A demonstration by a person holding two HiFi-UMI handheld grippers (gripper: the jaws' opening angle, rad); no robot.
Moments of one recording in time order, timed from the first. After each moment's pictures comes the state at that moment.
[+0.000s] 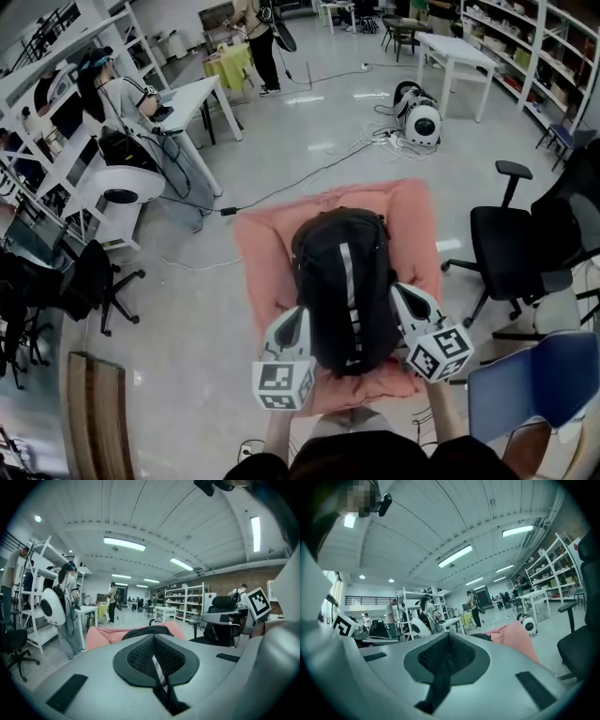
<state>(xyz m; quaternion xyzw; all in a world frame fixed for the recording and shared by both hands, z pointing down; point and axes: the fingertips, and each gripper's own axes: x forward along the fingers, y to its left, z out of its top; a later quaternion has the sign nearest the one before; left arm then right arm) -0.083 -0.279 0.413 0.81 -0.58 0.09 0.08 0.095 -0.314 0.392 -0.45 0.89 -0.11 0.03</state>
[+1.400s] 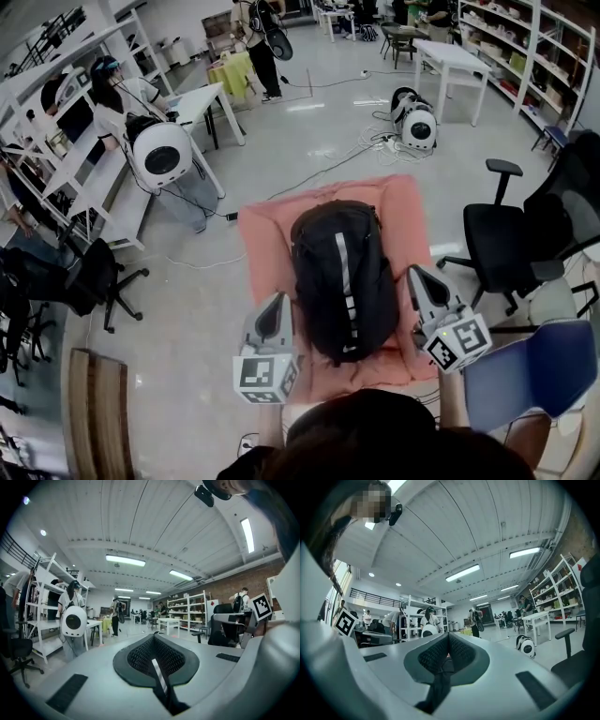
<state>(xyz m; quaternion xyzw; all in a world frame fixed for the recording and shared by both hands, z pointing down) -0.095 -0.226 0.345 0.80 -0.60 0.04 0.01 0.143 -0.260 0.321 -0.45 0.89 0.00 0.08</state>
